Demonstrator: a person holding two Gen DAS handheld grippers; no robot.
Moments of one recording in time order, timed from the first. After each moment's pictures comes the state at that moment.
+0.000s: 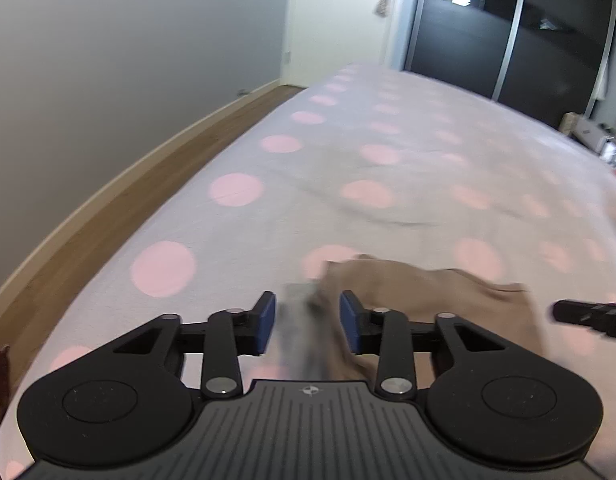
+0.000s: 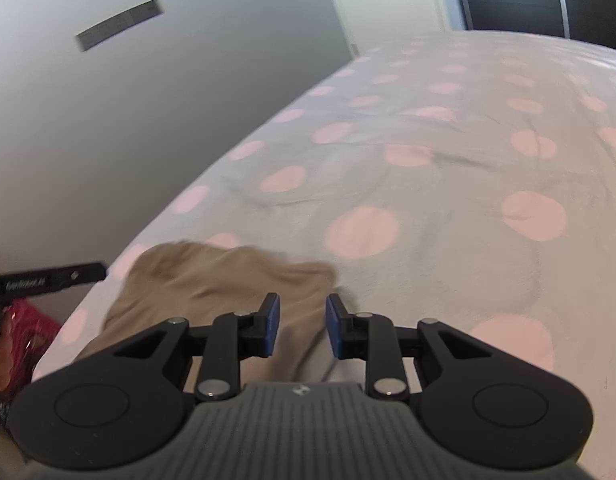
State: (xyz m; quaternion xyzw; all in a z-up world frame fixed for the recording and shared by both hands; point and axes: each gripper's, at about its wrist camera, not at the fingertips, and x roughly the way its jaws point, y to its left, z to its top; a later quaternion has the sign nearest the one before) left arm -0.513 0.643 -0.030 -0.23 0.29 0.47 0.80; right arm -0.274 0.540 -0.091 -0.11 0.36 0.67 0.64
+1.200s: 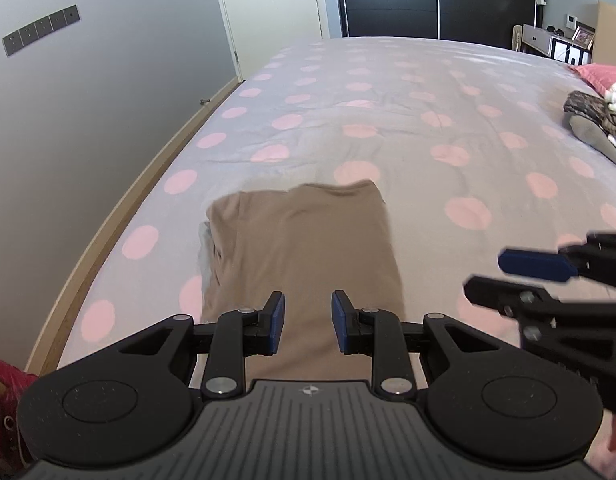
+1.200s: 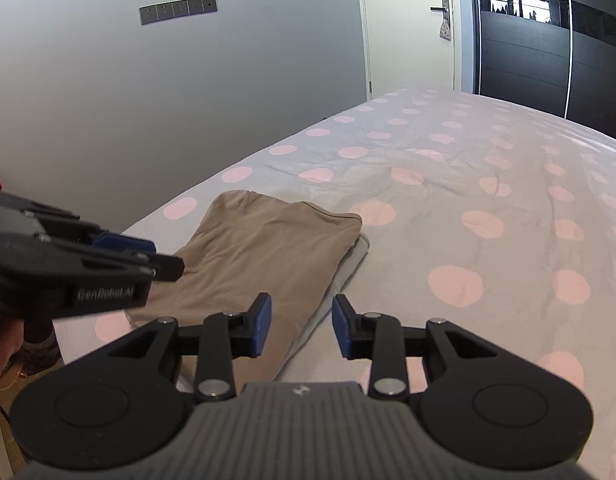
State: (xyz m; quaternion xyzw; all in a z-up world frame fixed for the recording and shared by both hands) left arm -0.447 0.451 0.016 -0.13 0.39 0.45 0.79; right arm -0.346 0.384 -0.038 -0.17 0.26 0.66 0.68
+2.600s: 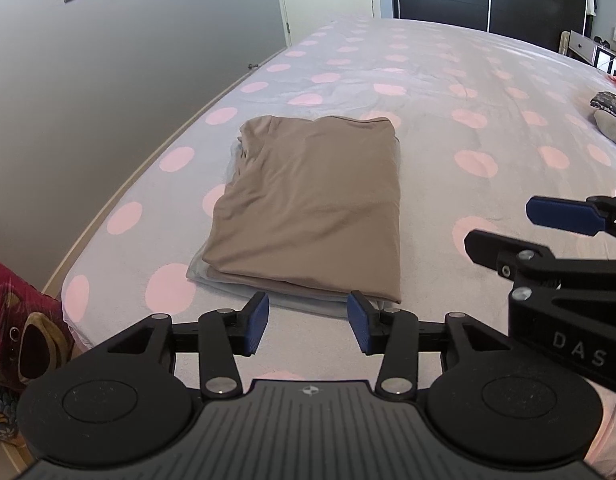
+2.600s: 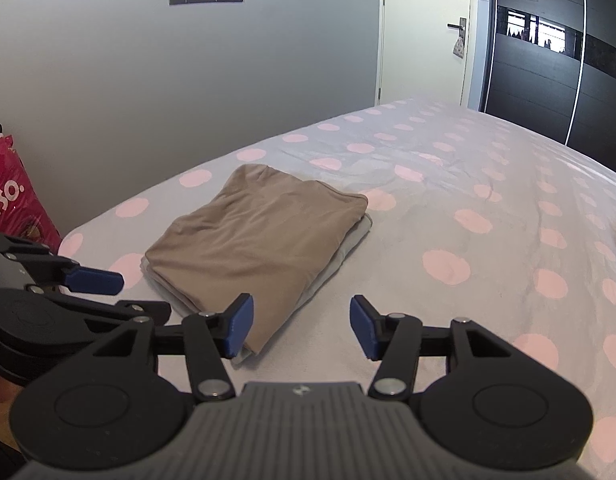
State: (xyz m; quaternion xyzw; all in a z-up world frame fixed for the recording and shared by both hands) left arm -0.473 0.379 -0.009 -0.18 0.39 0.51 0.74; right arm -0.375 0.331 -0.045 -0.22 0.23 0.66 0.68
